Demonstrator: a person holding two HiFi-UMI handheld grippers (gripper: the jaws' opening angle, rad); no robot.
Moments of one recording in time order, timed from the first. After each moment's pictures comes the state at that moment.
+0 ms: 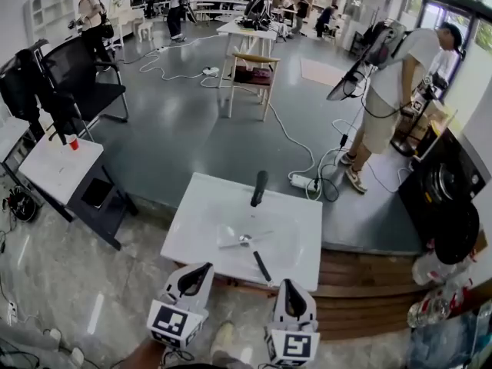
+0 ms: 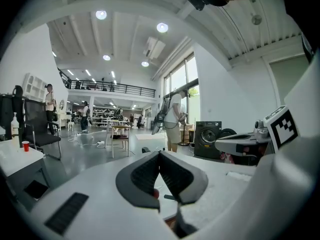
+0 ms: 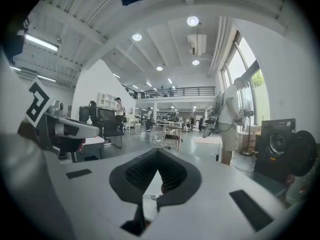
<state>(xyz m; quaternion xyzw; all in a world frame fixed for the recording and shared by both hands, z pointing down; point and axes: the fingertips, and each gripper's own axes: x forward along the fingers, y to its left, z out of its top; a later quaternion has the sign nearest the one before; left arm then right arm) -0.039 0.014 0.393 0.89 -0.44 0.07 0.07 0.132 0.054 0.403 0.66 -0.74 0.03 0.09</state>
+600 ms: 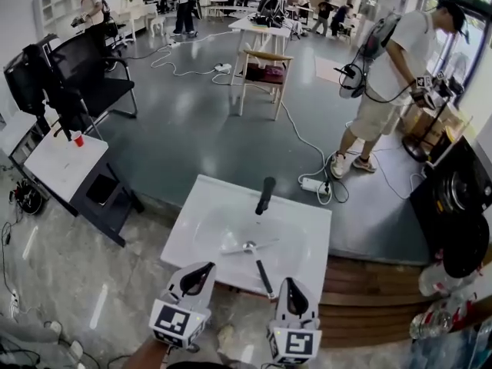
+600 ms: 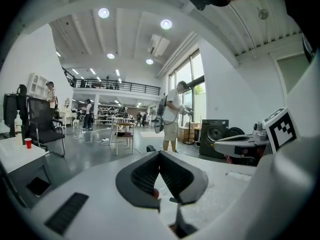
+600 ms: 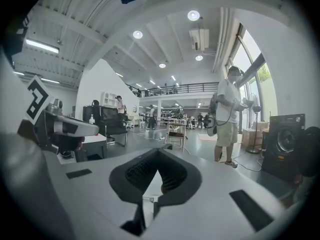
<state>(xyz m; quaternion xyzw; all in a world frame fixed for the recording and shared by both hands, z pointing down) -0.027 -0.031 0.411 0.88 -0.46 0.08 0.08 0.146 -0.004 0.425 0.64 -0.76 0.04 0.10</state>
